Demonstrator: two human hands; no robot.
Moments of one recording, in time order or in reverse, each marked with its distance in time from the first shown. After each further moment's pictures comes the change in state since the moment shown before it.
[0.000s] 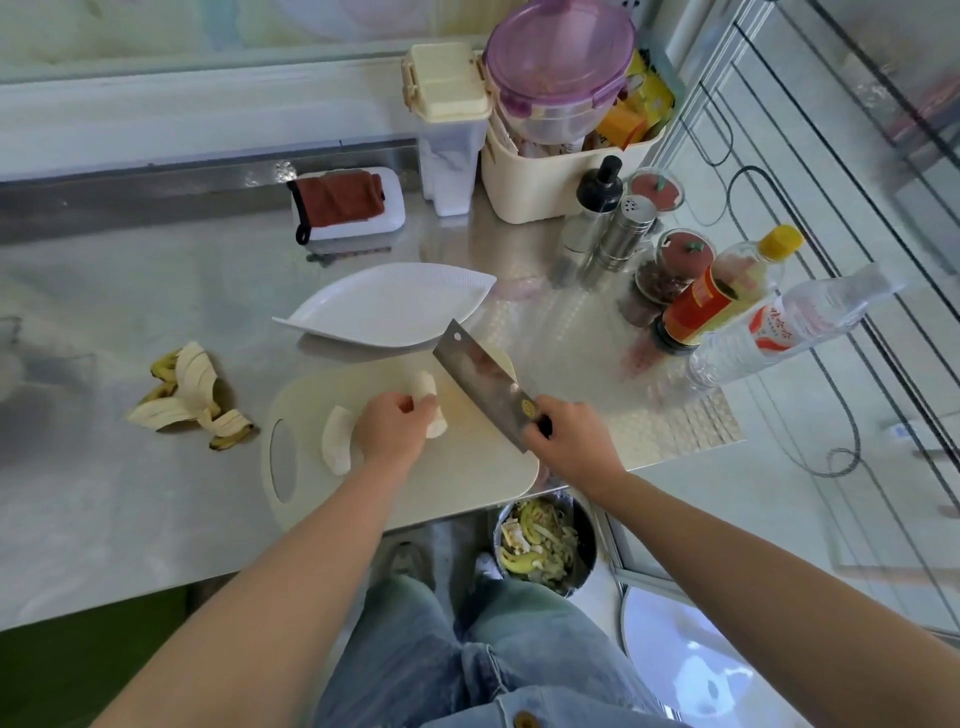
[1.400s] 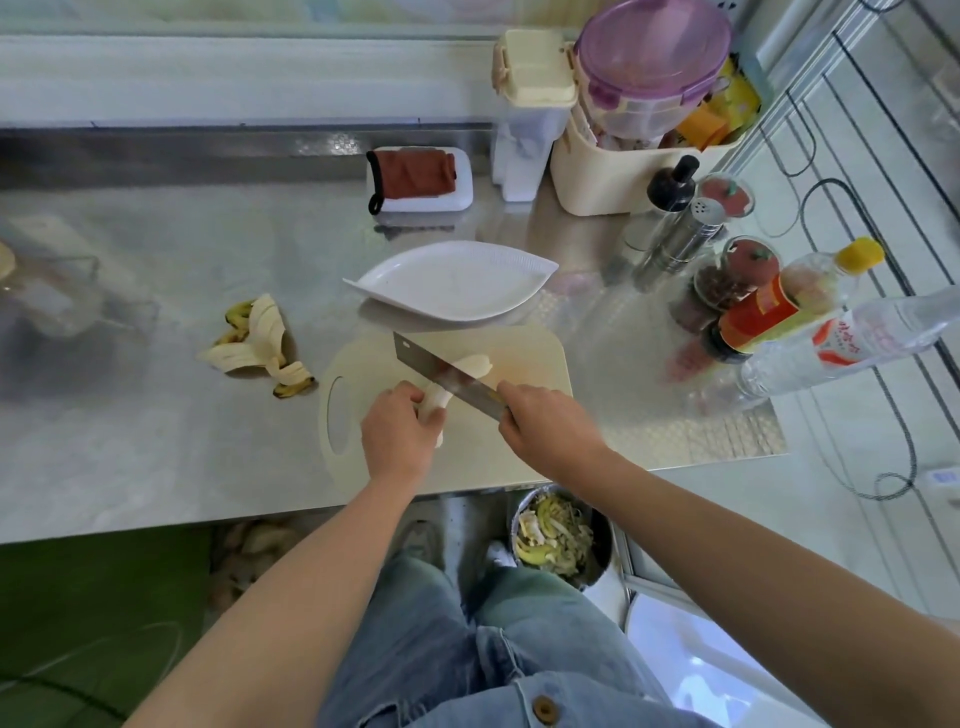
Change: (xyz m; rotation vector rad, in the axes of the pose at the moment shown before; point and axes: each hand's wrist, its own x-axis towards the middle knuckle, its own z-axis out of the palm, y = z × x) left_hand -0.015 -0.062 -0.025 0.181 0.216 0.163; right_hand -0.001 -0.080 0.020 -0.340 -0.199 -0.342
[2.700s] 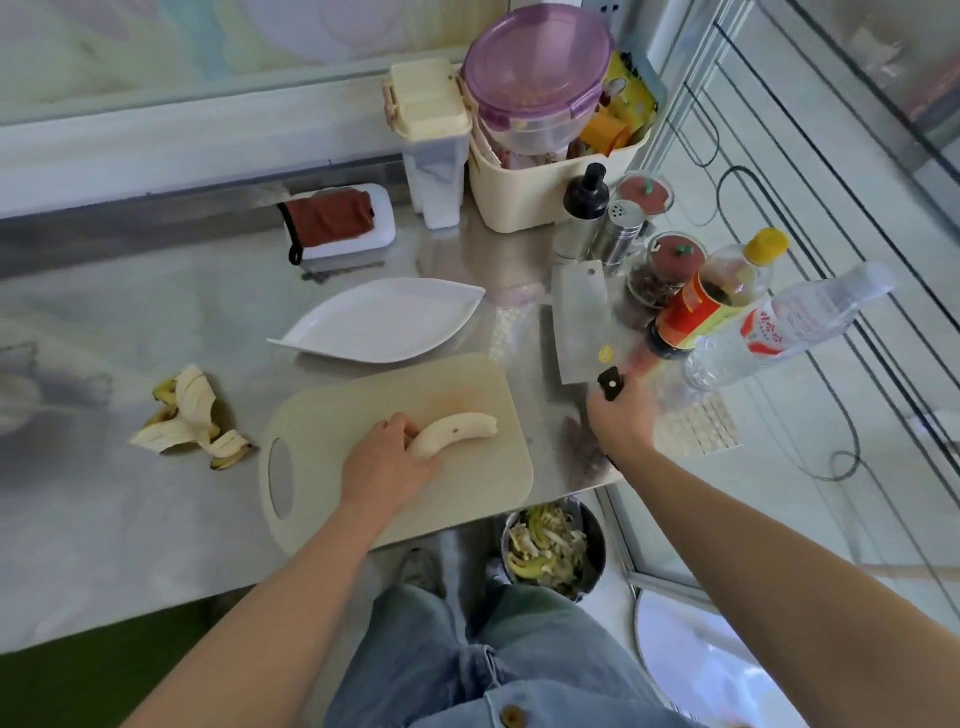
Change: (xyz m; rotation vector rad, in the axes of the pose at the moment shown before) left_hand 0.010 0.046 0.016 0.280 -0.309 0.121; right_hand -0.017 0.143 0.008 0.769 0.512 0.942
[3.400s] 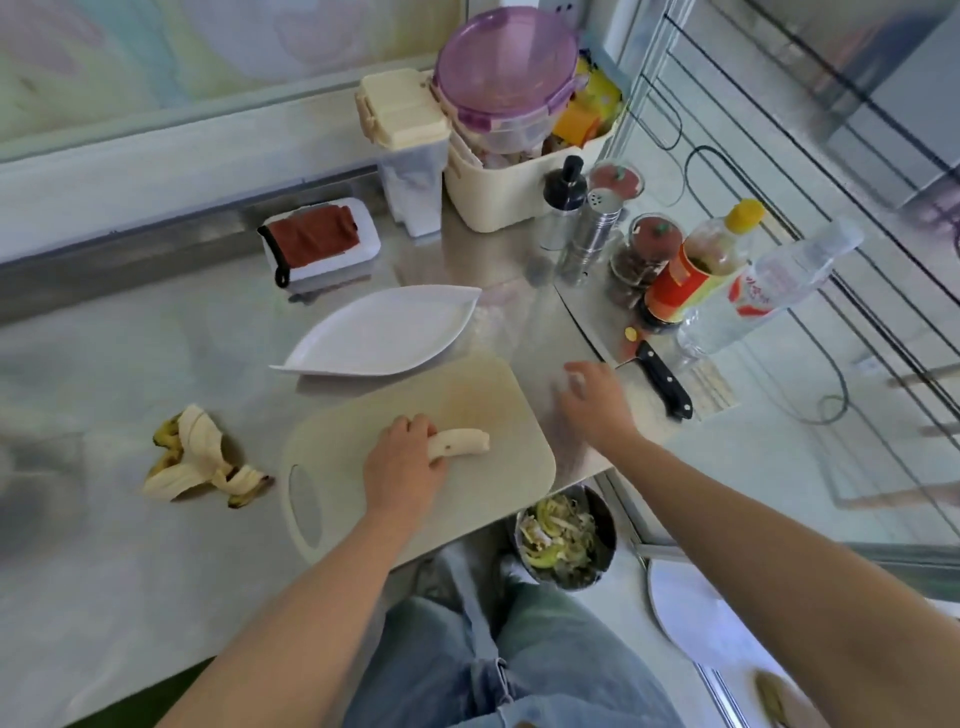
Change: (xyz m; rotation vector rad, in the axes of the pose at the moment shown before) left_hand 0.010 -0.016 -0.004 0.147 0.112 0.298; right_hand -0.037 -0.024 0.025 -0.251 -0.131 -0.156
